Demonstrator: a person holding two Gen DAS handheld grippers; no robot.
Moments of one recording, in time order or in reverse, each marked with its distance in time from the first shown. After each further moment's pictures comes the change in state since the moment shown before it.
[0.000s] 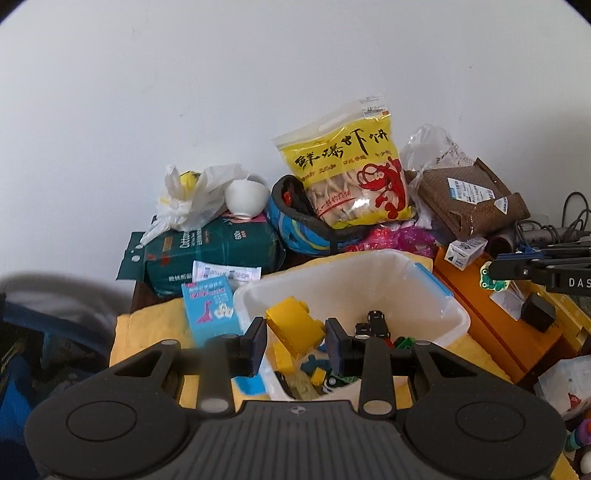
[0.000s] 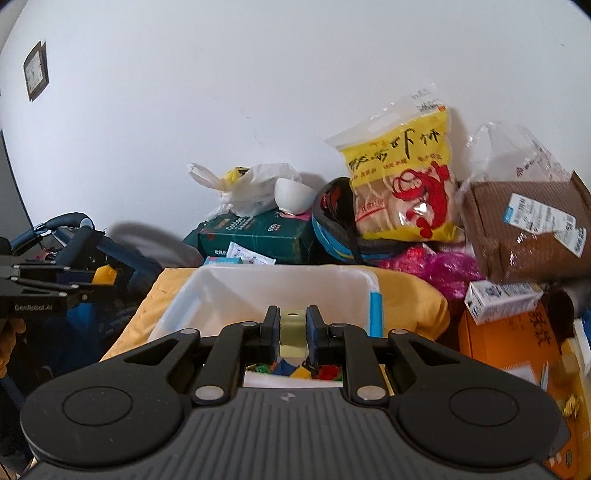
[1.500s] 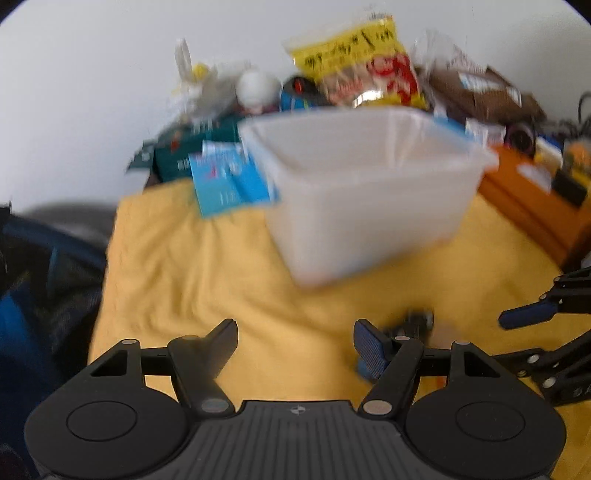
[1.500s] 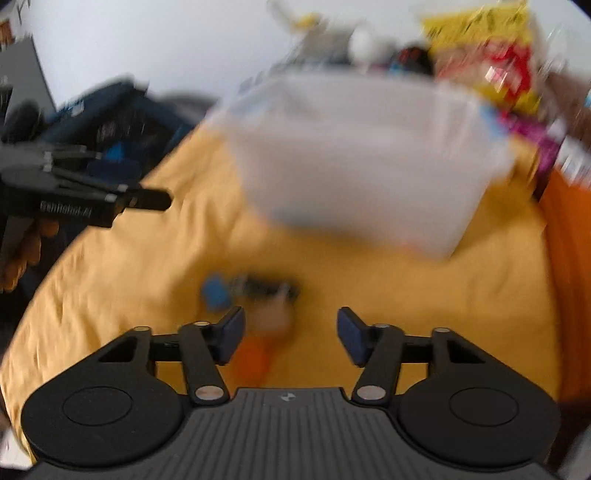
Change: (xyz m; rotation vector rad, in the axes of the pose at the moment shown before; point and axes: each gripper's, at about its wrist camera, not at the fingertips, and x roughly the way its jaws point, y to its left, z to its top) left arm 0.028 -0.010 -0.164 0.029 0.155 0.071; right arm 0.047 0.070 -0.177 -0.113 0.347 0.111
